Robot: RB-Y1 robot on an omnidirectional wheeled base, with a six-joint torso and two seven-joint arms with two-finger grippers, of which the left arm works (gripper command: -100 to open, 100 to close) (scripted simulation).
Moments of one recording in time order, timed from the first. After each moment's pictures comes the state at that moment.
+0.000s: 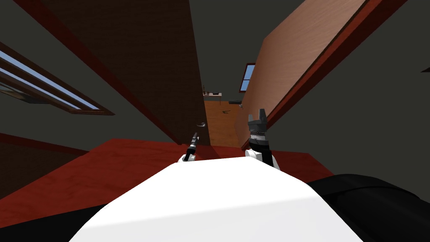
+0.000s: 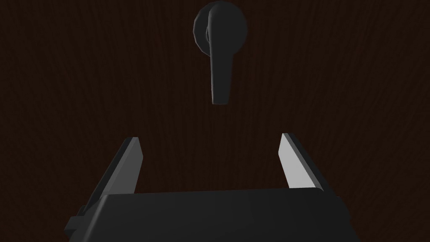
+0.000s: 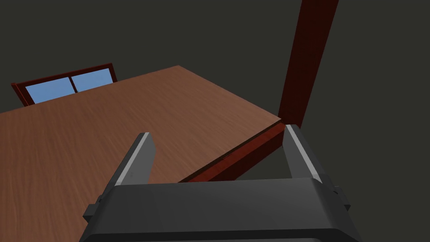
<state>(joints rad) -0.10 0.14 -0.11 -0.72 -0.01 -0.79 0.16</state>
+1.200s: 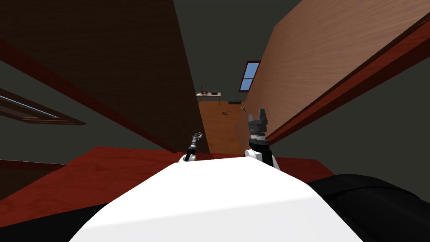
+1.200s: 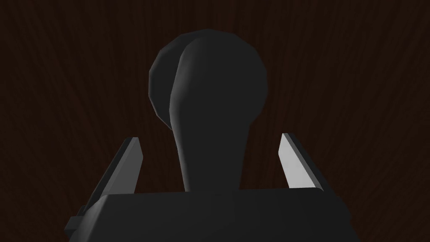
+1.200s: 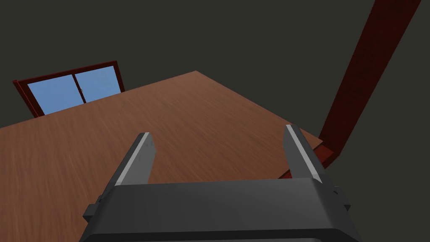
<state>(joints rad) -0.13 0.12 -0.09 -0.67 0.00 -0.80 0.14</state>
